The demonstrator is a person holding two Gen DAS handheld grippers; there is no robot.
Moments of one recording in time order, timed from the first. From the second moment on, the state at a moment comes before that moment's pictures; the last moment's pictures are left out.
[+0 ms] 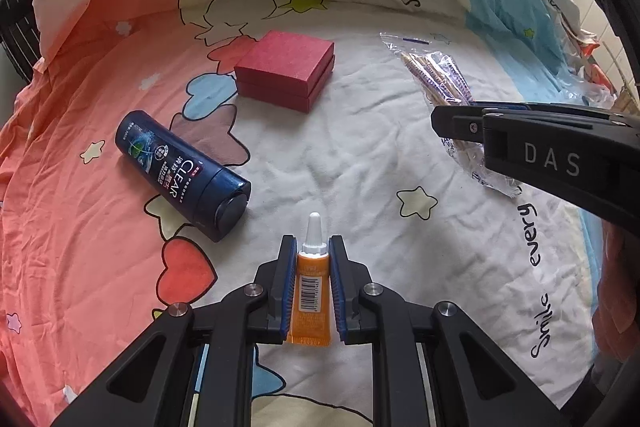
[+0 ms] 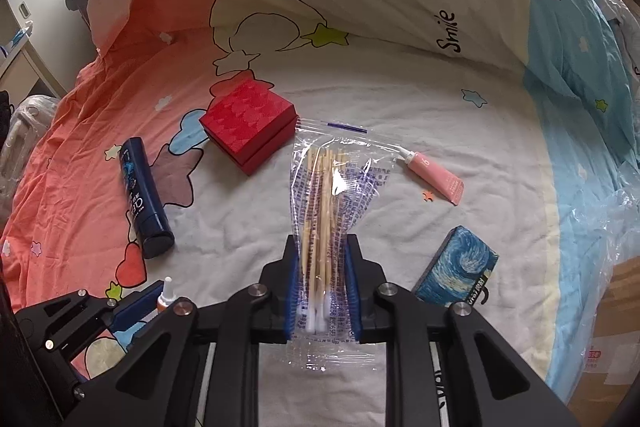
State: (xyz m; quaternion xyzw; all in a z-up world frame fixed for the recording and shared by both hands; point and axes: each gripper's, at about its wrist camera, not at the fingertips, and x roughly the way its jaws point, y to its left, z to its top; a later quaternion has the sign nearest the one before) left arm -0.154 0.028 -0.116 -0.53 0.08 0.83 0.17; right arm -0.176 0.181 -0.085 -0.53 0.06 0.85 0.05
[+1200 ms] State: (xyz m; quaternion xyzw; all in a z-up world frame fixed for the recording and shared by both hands) left arm -0.091 0.085 -0.042 -0.49 0.13 0.83 0.23; right arm -0.062 0.221 -0.015 -0.49 0.04 0.86 0.11
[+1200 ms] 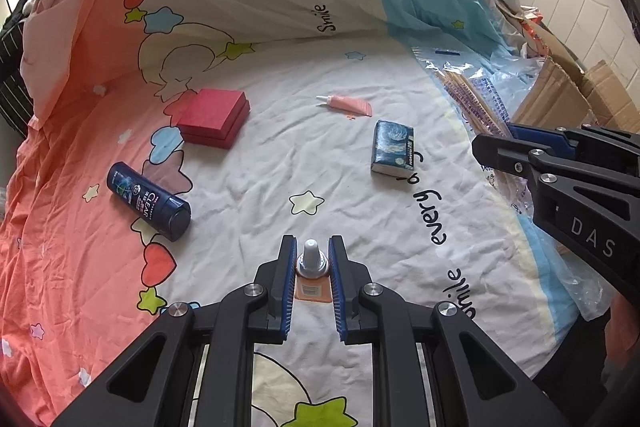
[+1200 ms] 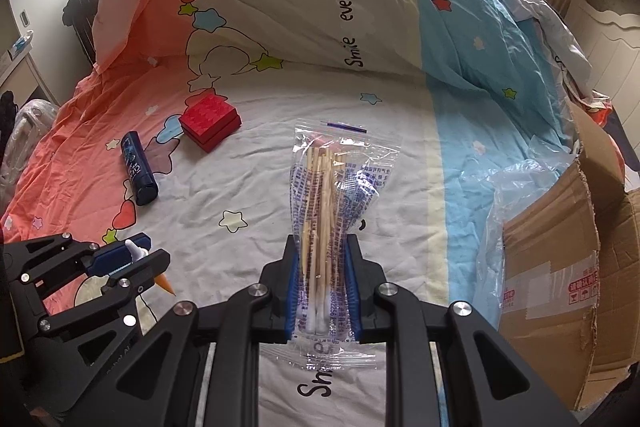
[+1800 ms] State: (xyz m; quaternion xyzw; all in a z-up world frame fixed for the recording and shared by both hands) left arm -0.055 0.155 -0.009 -0.47 0.17 0.82 0.29; right arm 0.010 0.264 0.024 -0.47 0.05 0.86 0.16
